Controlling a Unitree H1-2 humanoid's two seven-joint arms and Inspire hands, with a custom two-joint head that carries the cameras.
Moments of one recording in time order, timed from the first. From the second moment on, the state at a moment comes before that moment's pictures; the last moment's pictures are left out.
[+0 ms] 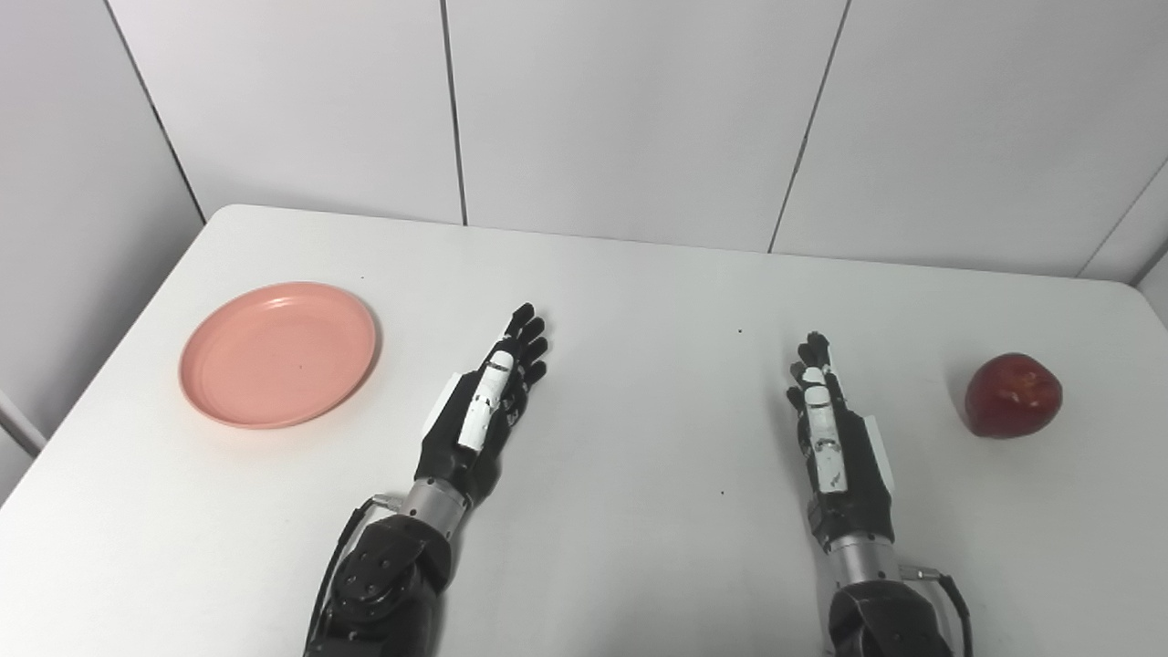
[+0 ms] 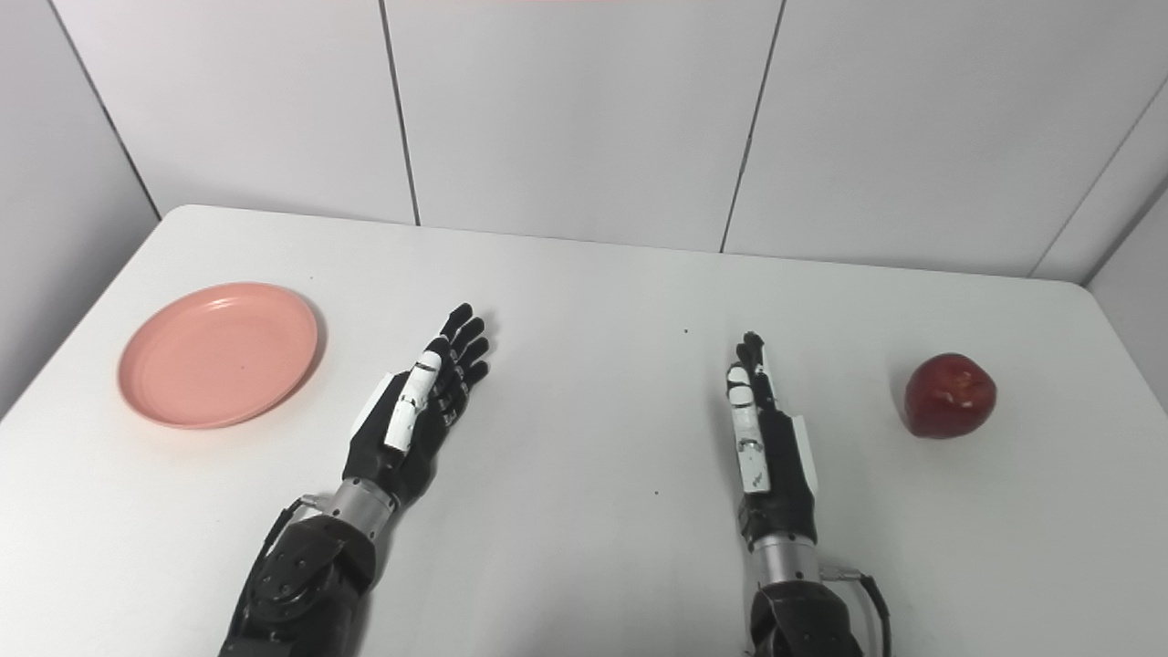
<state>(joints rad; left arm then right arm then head) -0.17 -0.01 -0.05 0.08 -0.18 0.05 -0.20 -0.11 0.02 0.03 -0.02 0.02 0.02 -0.01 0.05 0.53</state>
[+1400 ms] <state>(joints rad) -0.16 0.02 -0.07 0.00 -0.16 0.11 -0.18 -0.10 0.00 0.02 0.00 0.05 0.01 0.03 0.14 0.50</state>
